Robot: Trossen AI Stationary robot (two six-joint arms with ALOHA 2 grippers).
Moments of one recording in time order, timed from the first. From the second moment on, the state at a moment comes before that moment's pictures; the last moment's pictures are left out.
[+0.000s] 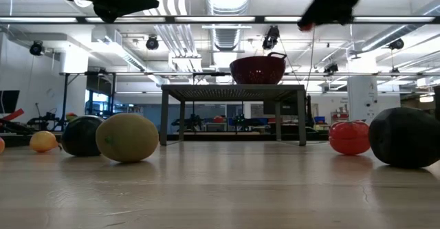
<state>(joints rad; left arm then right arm) -0.28 0.84 0.49 0.33 -0.60 0.02 0.13 1.05 0.92 -0.53 0.51 0.32</state>
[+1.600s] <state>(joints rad) -0.28 0.84 0.49 0.32 -0.60 0.02 -0.38 1.49 1.32 -0.52 0.28 0.10</state>
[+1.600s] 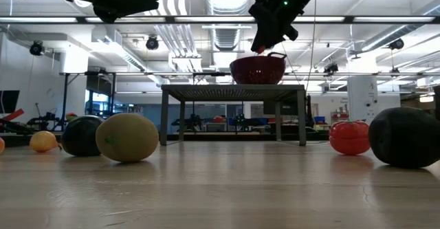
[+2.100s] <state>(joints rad) -0.28 0.84 0.49 0.32 -0.60 0.02 -0.40 1.49 1.32 -0.52 0.28 0.12</state>
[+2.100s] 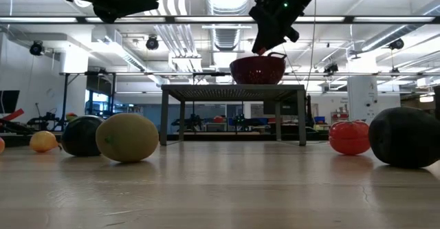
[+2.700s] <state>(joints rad) -0.28 0.84 0.49 0.32 -0.60 0.02 -0.40 1.49 1.29 -0.52 0.28 0.13</state>
